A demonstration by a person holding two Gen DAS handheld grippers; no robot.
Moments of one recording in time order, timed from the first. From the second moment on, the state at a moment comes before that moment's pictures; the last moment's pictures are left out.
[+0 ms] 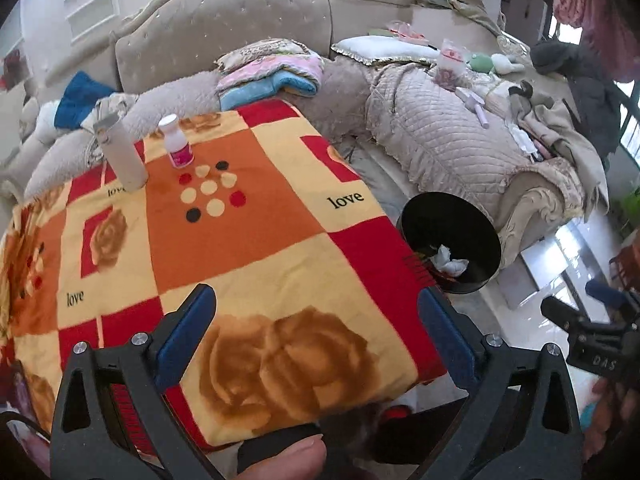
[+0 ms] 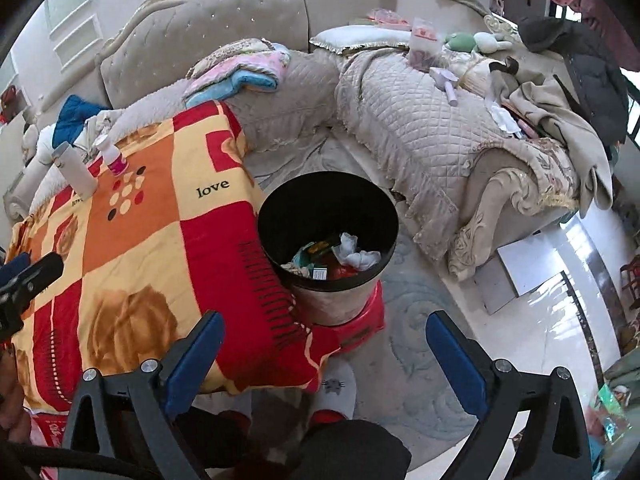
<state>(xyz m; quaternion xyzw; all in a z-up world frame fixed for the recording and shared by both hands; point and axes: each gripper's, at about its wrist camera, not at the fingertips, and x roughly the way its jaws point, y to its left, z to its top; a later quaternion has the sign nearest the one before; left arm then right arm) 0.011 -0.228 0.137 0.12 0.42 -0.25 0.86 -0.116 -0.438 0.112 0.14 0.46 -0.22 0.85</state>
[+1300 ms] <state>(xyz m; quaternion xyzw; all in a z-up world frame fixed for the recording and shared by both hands) 0.063 -0.276 0.108 0.12 0.49 -0.25 0.82 -0.056 -0.475 0.098 0.17 0.50 -0.19 0.83</state>
